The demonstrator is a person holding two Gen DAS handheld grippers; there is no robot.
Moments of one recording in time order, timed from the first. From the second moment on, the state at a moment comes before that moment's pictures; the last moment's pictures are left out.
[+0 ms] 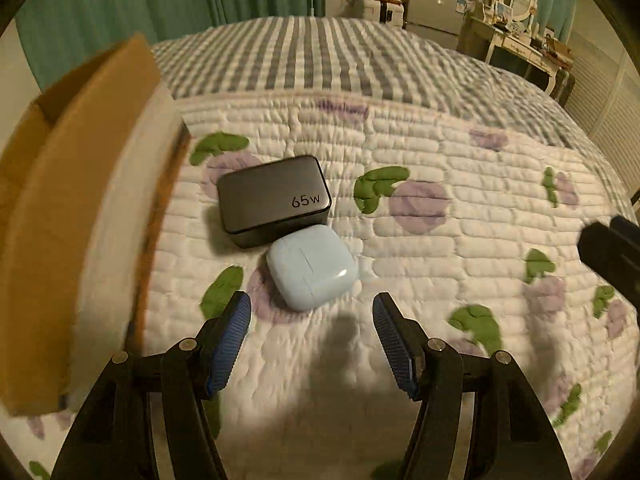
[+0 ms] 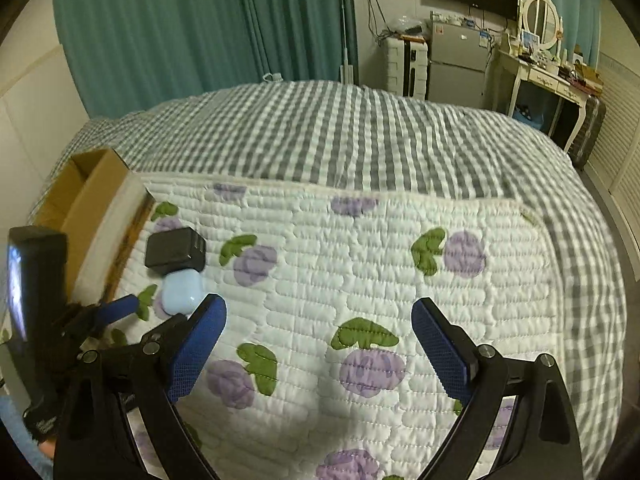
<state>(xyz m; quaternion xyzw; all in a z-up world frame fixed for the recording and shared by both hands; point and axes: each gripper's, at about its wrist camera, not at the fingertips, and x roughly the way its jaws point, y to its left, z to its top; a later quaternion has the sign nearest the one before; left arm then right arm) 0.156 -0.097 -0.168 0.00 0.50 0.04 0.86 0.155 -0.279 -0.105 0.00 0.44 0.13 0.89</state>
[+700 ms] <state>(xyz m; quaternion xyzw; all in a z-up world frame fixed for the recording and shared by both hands) 0.133 -0.073 -0.162 -0.07 0.48 0.17 0.86 0.200 -0.238 -0.126 -0.11 0.42 0.26 0.87</state>
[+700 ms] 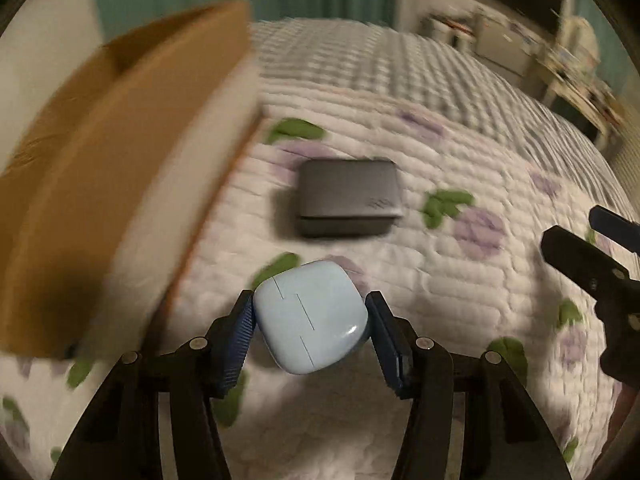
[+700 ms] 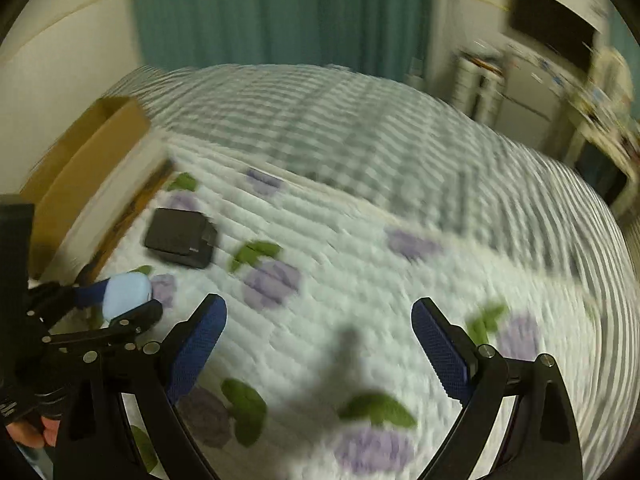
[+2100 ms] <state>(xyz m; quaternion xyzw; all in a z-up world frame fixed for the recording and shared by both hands) 0.090 -0.054 -0.164 -0.13 0.49 0.25 0.82 0.178 -0.169 -0.149 -0.23 0.43 0.35 0.80</state>
